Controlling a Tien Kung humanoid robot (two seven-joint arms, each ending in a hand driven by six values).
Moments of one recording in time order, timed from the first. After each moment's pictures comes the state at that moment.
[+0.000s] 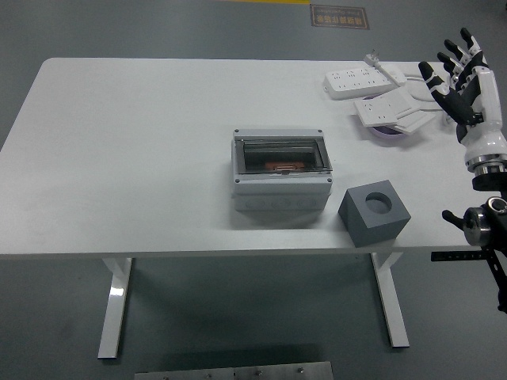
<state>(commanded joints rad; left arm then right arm) -0.17 0.18 -1.56 -0.25 1.64 0.06 0.39 0.29 -0.38 1.31 1.33 -1.02 -0.29 0.33</state>
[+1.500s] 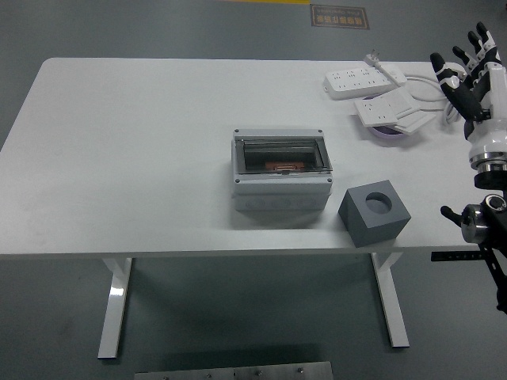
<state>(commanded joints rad) -0.18 0.20 -1.57 -0.25 1.65 0.05 0.39 0.28 -0.39 1.29 1.35 -1.03 -0.41 0.32</state>
